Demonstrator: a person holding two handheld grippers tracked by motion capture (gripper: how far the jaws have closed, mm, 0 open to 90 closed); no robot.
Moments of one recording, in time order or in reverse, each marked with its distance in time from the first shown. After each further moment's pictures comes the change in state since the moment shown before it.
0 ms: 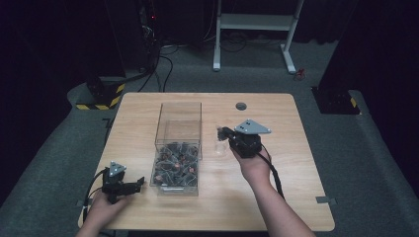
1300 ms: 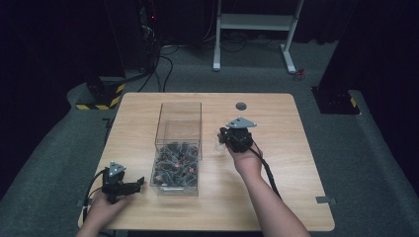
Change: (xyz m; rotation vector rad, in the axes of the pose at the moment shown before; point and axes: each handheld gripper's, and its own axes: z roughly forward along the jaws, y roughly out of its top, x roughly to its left) left arm 0.000 0.000 0.000 -0.004 -0.003 -0.007; right arm -0.011 -0.020 0.055 0.135 -0.046 0.027
